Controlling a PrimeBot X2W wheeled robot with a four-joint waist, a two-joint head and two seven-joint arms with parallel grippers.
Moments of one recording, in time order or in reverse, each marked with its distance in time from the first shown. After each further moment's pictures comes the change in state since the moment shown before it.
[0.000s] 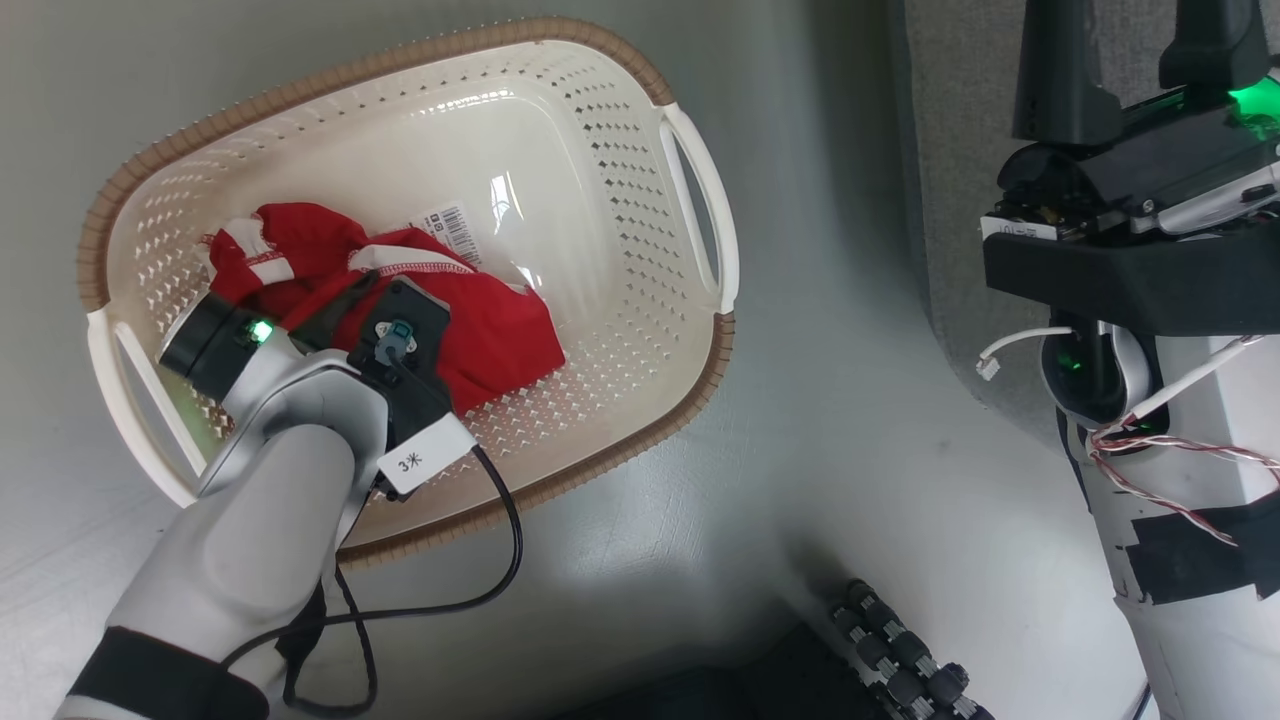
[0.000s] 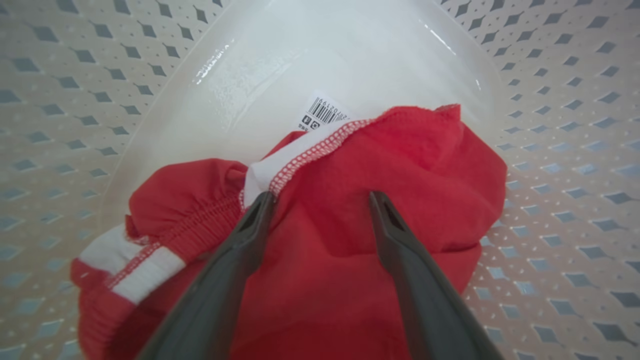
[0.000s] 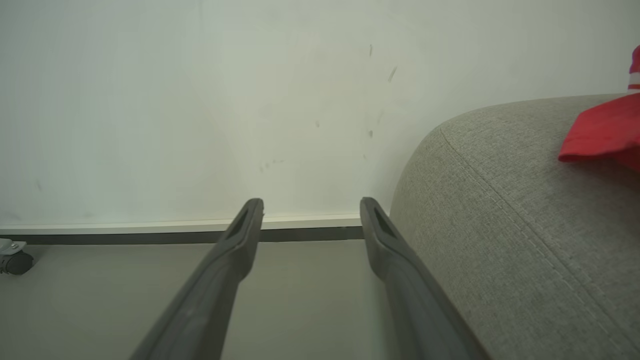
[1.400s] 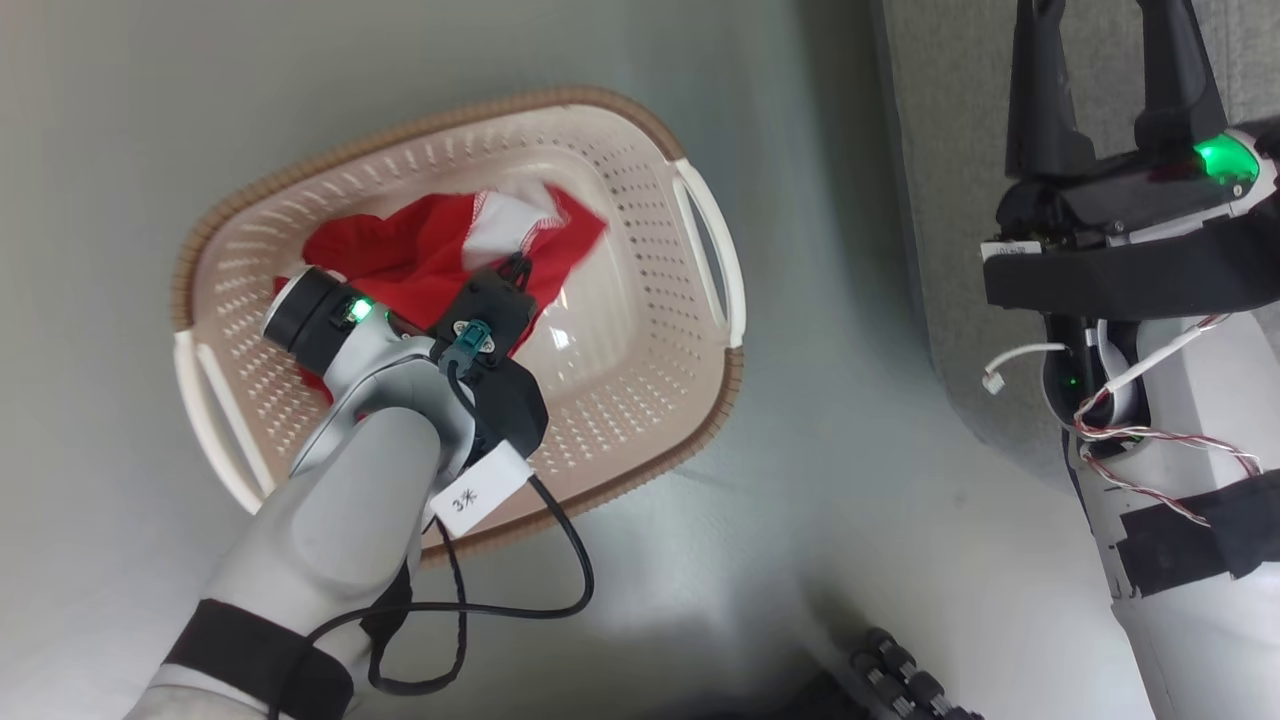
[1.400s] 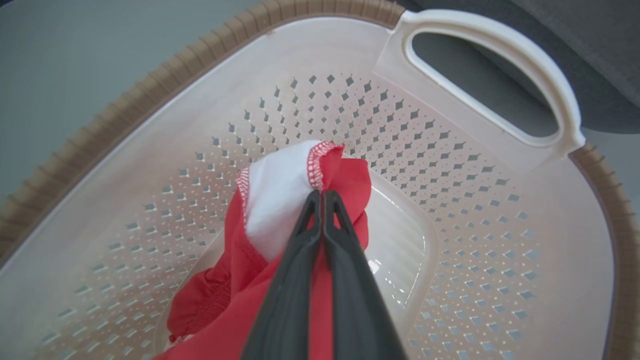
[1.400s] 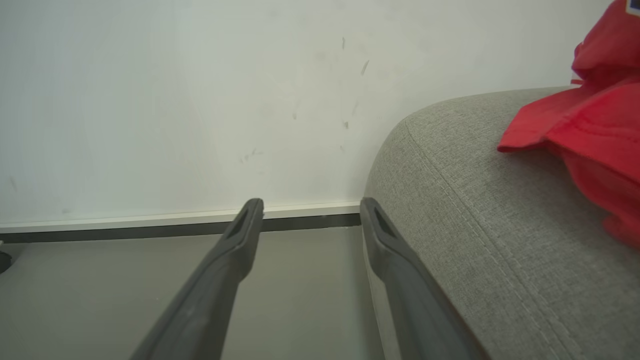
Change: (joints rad) left arm -0.061 -0.130 -0.017 0.102 -0.030 -0.020 -0.231; right arm 0.033 0.012 -0.056 0.175 -0.029 0.041 -0.009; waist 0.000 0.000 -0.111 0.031
